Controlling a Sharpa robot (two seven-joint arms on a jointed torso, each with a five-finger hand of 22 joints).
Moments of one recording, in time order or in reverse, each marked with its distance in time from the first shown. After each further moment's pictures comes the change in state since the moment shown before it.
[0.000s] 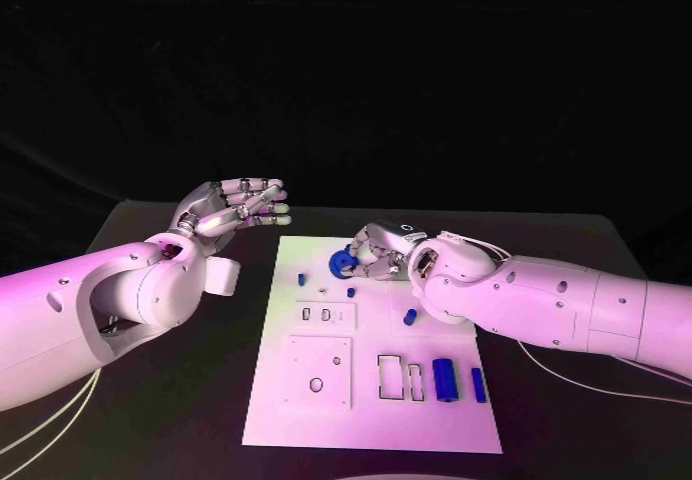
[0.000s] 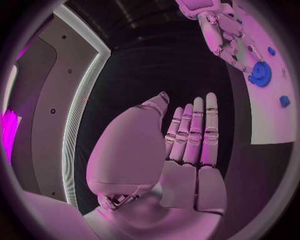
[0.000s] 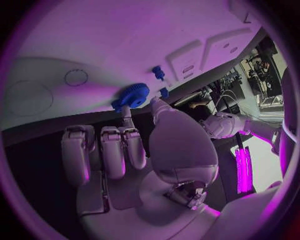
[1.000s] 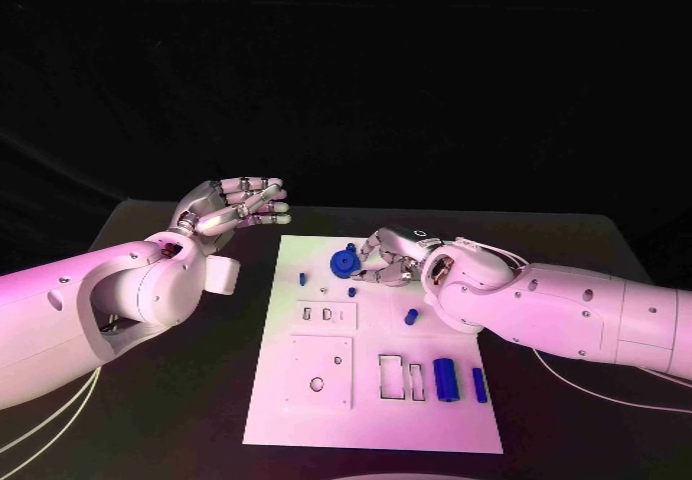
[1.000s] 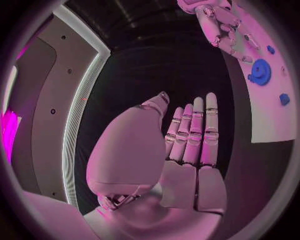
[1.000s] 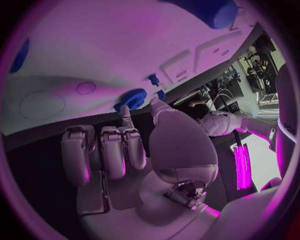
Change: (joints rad) left arm 0.000 -0.002 0.000 -0.004 0.000 0.000 0.000; left_hand 0.000 0.000 0.000 0.000 0.000 0.000 0.000 -0.004 0.000 0.004 0.004 -0.005 0.000 0.000 0.000 0.000 0.001 0.000 0.000 0.000 0.000 0.000; right arm -0.006 -0.077 -0.006 0.086 0.008 -0.032 0.003; right_hand 0.002 -0.002 0.022 -0.011 0.000 0.006 -0.003 0.000 0.000 0.004 -0.004 0.006 0.000 0.000 -0.008 0.000 0.000 0.000 0.000 0.000 0.004 0.000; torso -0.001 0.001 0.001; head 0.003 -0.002
